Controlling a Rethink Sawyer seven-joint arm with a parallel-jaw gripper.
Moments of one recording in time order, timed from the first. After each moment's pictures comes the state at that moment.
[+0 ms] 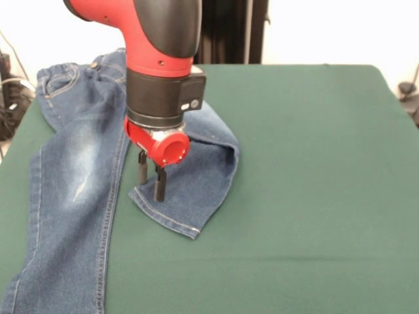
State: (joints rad) arm -0.27 -0.36 -0.10 1.55 0.27 0.12 2.16
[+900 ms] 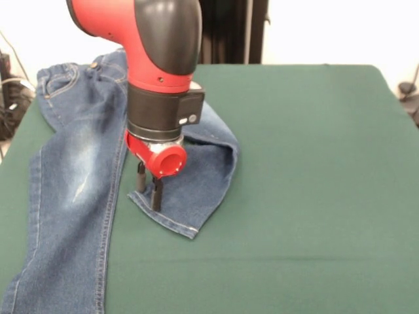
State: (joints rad) arm -0.27 -0.31 -0.10 1.55 0.31 0.05 2.16
